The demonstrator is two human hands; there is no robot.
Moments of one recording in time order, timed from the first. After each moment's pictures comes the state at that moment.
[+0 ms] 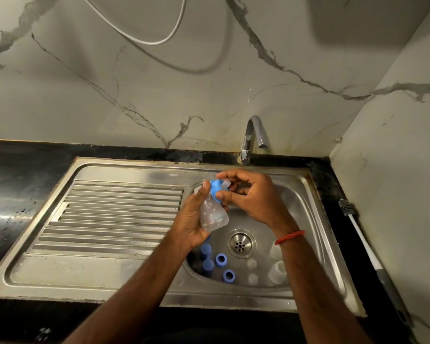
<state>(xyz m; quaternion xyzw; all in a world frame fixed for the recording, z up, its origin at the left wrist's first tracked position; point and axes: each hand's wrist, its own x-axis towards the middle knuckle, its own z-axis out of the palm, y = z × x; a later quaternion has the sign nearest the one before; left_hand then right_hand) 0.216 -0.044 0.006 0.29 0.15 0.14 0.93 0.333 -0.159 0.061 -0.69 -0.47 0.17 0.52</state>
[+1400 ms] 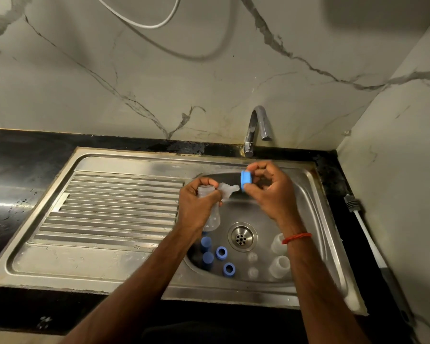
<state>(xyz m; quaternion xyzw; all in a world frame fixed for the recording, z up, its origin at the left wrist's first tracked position) 0.228 -0.049 -0.004 0.59 0.32 0.30 0.68 0.357 -0.172 0.023 -0.73 -0.35 0.10 0.58</state>
